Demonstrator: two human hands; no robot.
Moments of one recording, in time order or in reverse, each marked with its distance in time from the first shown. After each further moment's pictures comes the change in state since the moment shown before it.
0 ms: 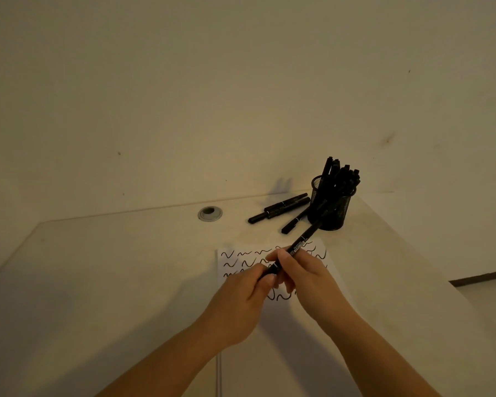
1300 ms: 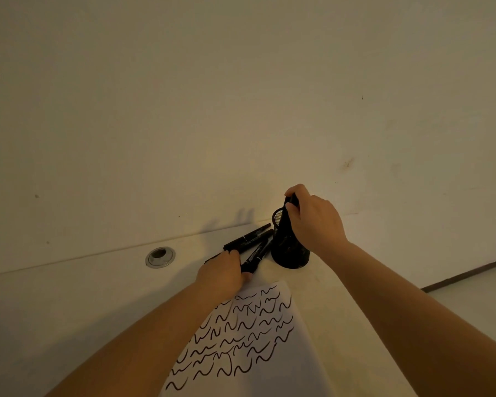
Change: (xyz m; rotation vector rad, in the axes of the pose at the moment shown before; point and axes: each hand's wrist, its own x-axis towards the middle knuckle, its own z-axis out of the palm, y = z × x) left_hand 0.177 -0.044 0.027 0.633 -0.165 -0.208; right_hand 0.154 -0.025 -0.113 -0.959 0.357 -0.347
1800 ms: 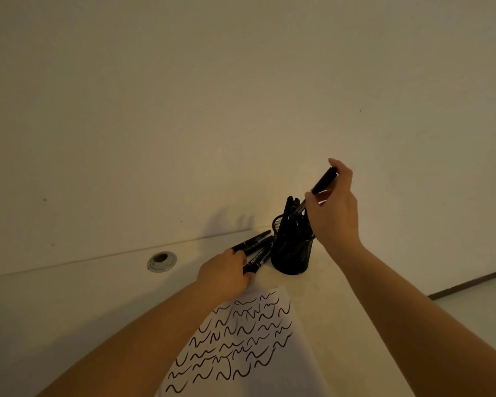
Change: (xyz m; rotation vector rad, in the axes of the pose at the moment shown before) left_hand -0.004 0.005 -0.013 0.032 0.066 0.071; right_hand 0.002 -0.002 -0.026 0.491 0.308 0.215
